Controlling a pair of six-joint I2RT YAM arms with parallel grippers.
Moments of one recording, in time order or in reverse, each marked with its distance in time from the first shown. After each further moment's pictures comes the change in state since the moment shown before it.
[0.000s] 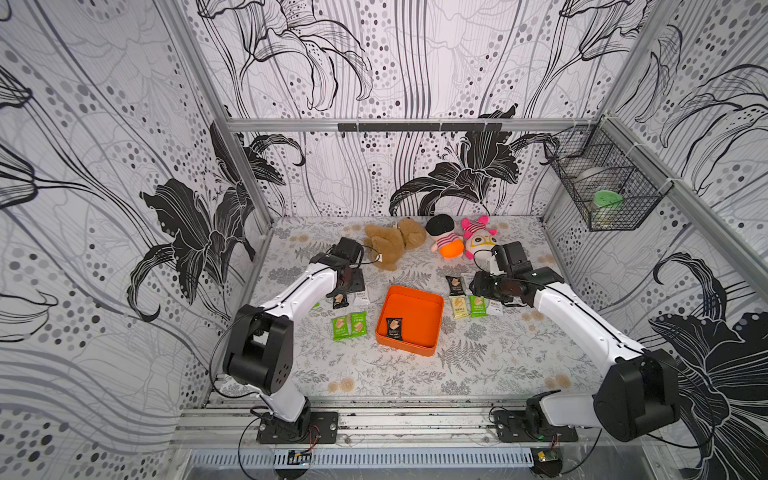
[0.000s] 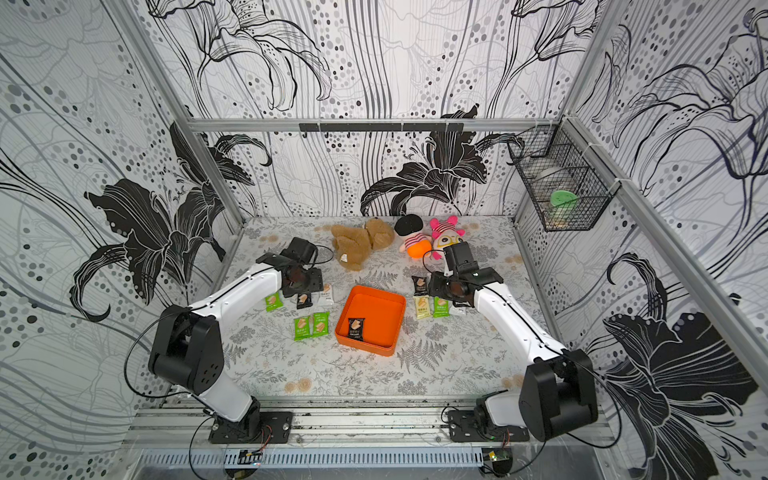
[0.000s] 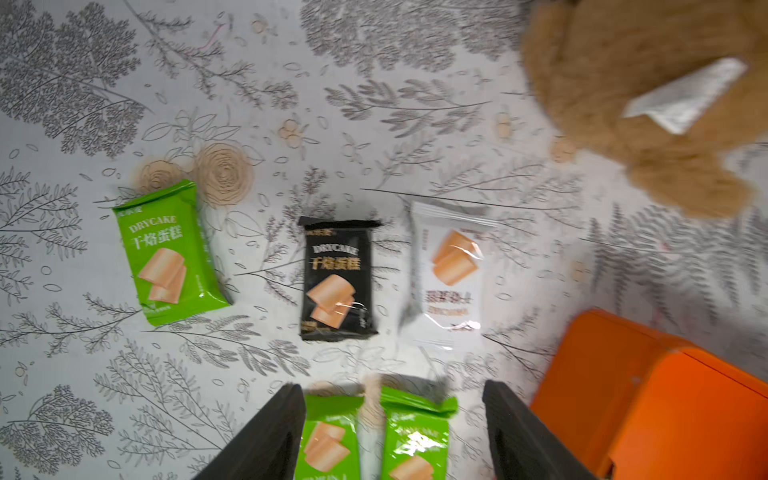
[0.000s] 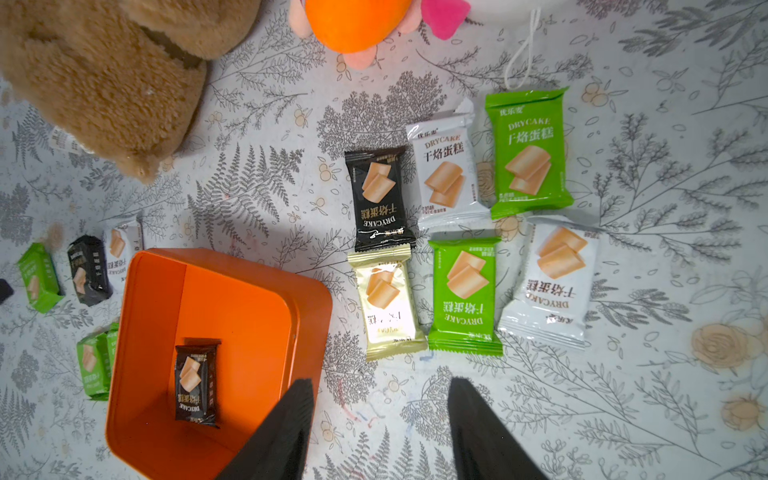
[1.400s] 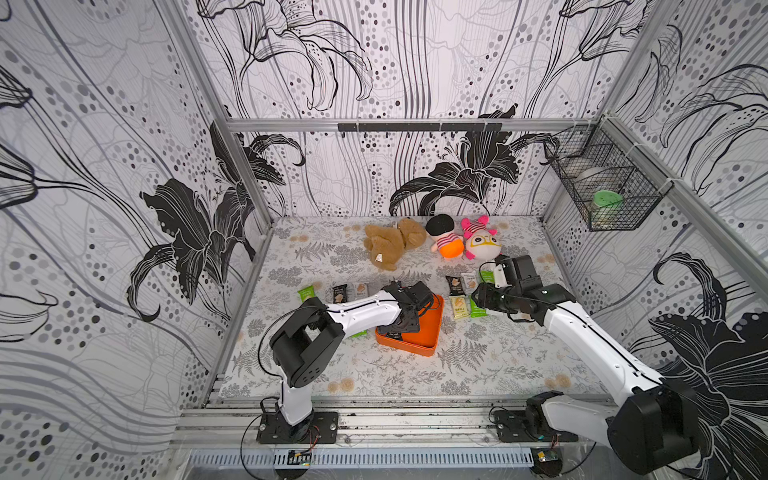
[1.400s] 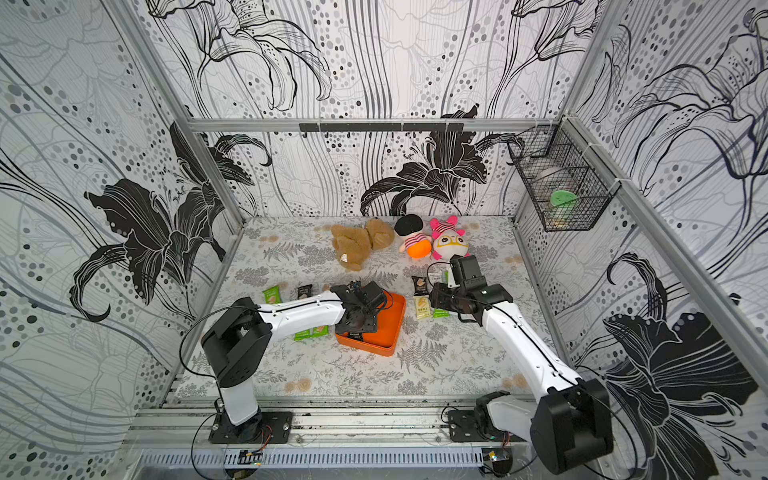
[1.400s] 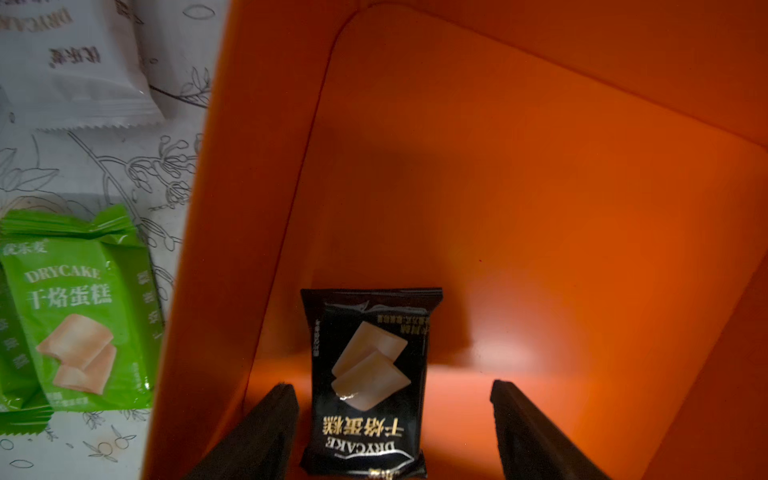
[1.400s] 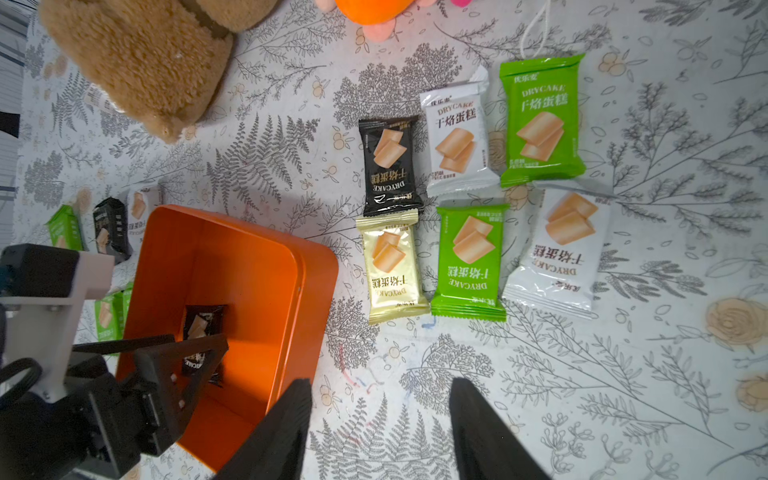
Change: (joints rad) left arm -0.484 0.240 -0.005 0.010 -0.052 -0.353; right arm 0.000 -0.148 -0.128 0.021 -0.042 -0.033
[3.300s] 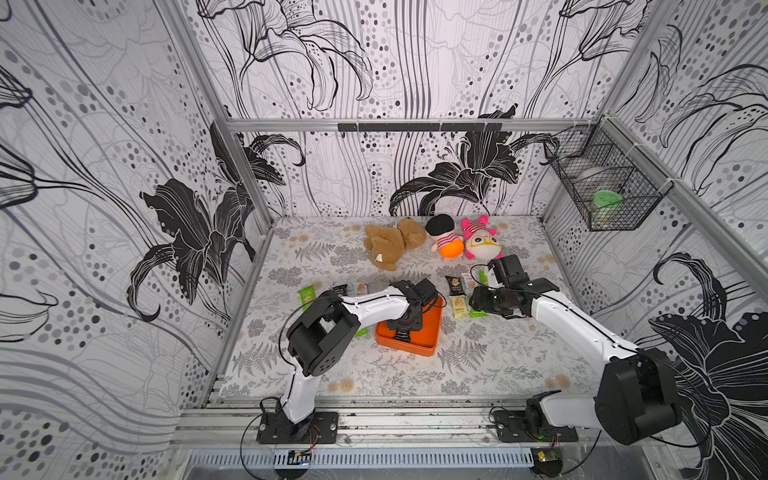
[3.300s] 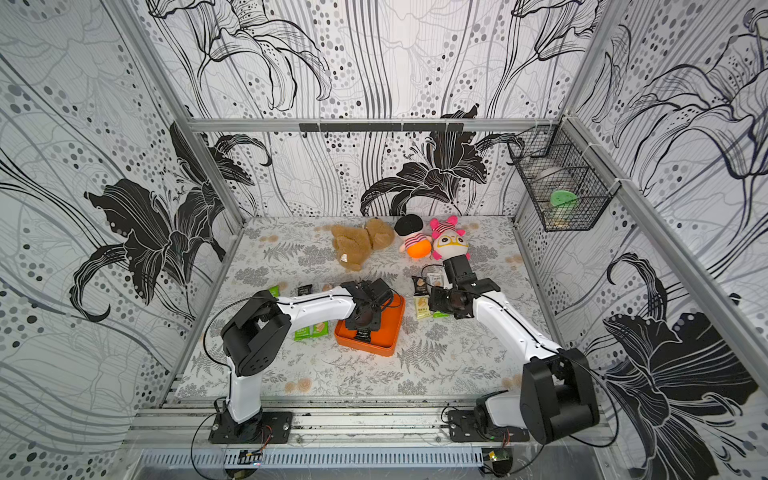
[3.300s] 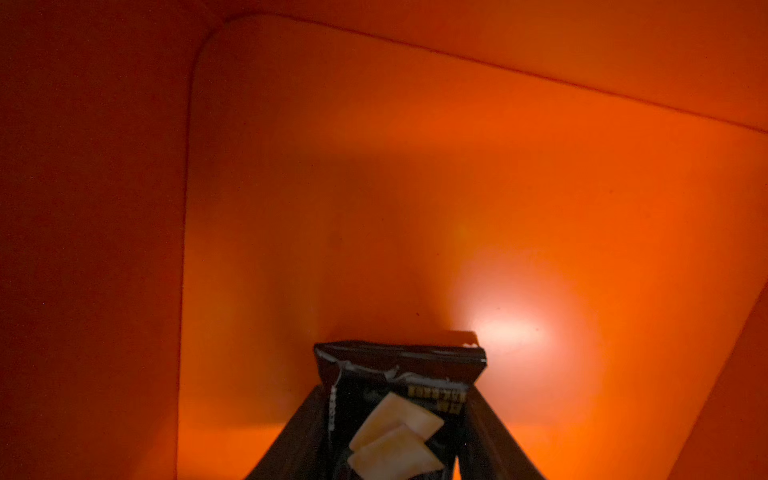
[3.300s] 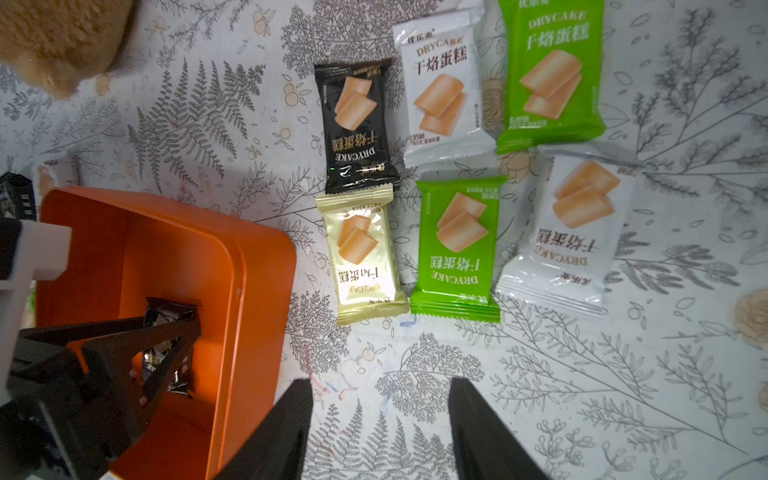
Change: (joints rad) left arm 0.018 0.111 0.095 0.015 0.050 0.116; right arm 0.000 0.137 0.008 -0.003 0.013 -0.015
